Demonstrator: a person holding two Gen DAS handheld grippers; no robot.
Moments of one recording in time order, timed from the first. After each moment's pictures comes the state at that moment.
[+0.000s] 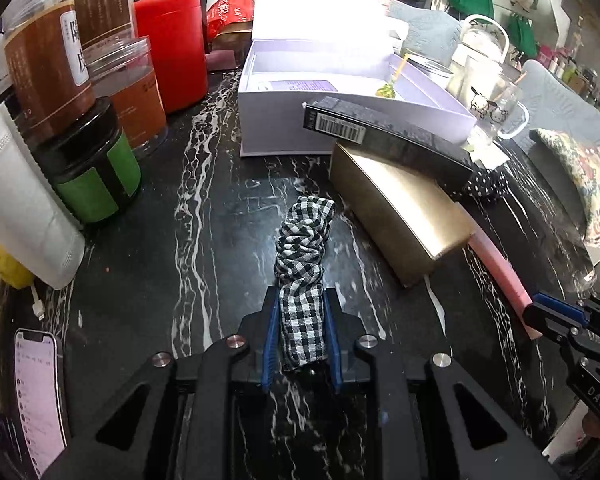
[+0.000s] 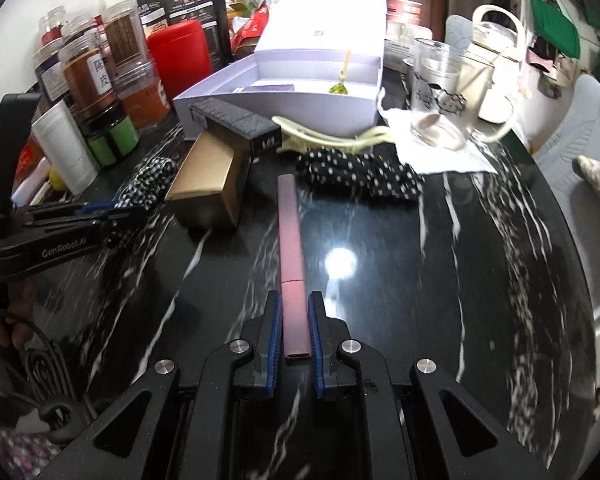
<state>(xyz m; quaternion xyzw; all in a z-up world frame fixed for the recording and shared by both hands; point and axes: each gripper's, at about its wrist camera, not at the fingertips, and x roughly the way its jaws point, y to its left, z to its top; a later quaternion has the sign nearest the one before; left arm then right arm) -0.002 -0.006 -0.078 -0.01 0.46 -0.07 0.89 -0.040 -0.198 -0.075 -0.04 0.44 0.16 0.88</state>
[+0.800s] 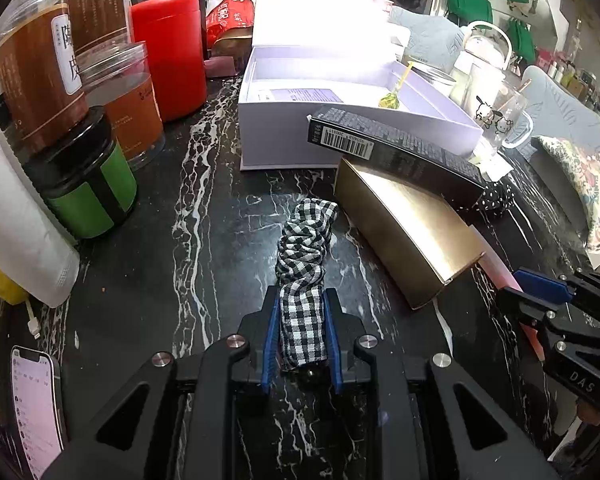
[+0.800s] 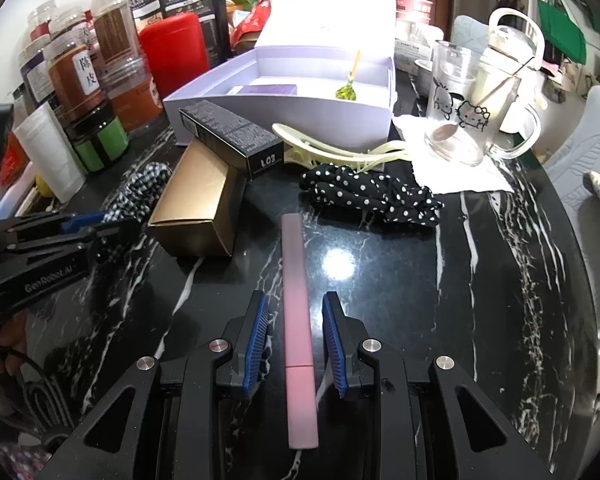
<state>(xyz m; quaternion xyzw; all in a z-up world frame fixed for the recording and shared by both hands) 0.010 -0.004 -0.079 -0.01 0.45 -0.07 0.89 -0.004 -0.182 -0.082 -0.05 0.45 0.15 0.88</state>
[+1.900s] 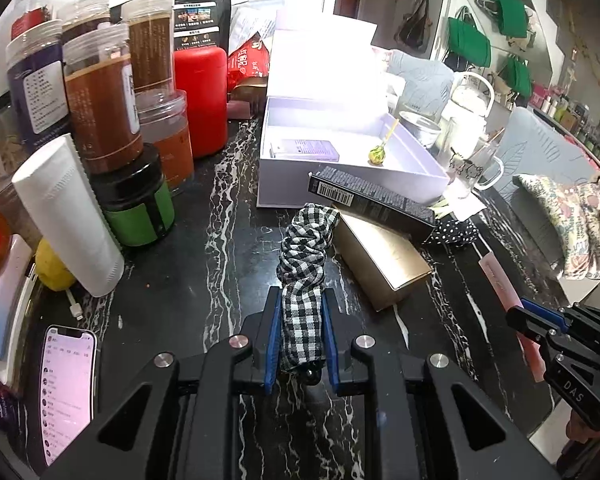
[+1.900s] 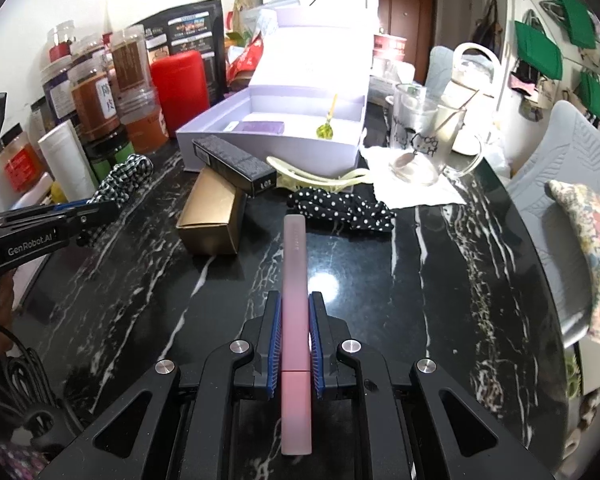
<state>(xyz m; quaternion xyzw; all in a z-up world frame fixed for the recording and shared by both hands) -0.036 0.008 -0.030 -0.04 0.39 -0.06 0.92 -0.057 -0.199 -0.048 -0.05 0.38 0.13 0.91</state>
